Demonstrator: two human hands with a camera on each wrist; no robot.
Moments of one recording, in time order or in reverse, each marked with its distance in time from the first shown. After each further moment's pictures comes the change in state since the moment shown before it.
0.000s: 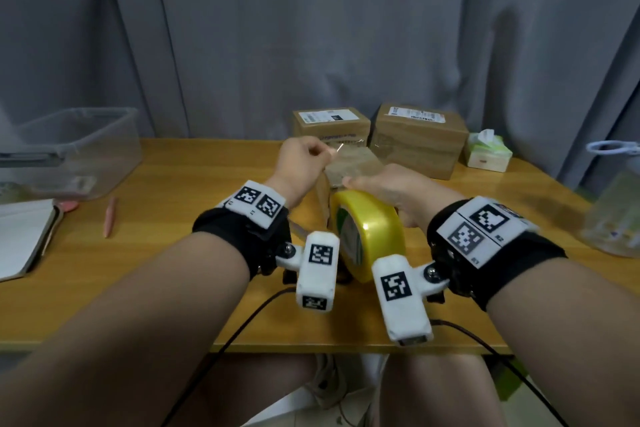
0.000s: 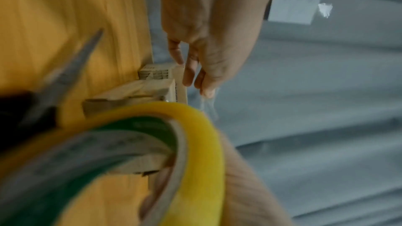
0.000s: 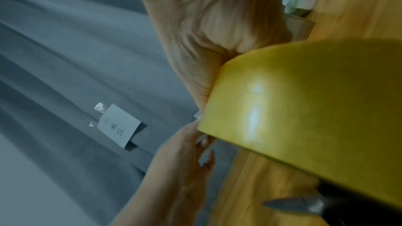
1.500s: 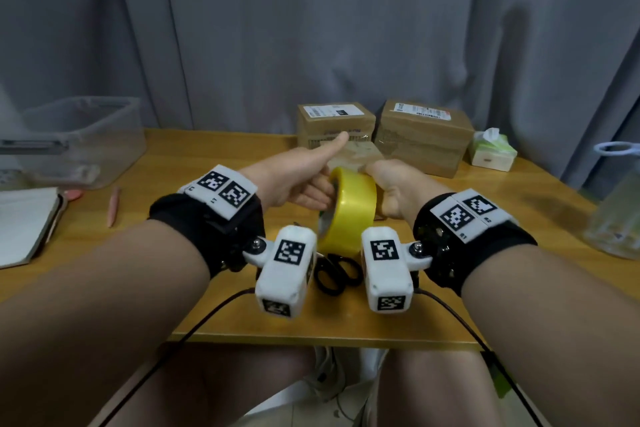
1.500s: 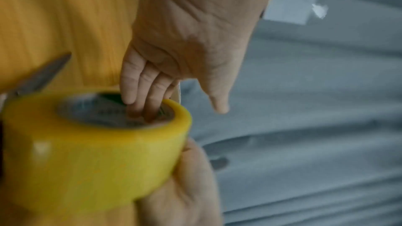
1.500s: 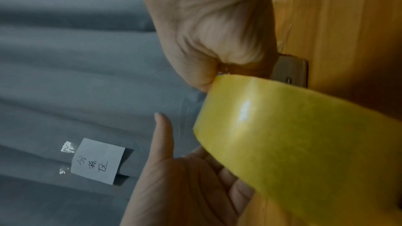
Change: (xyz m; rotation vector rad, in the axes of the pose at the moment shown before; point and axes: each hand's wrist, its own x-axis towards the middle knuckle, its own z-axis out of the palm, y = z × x) left_hand -0.016 0.021 -0.027 -0.041 -0.428 -0.491; right_hand 0.018 -0.007 0.019 0.411 0.023 0.117
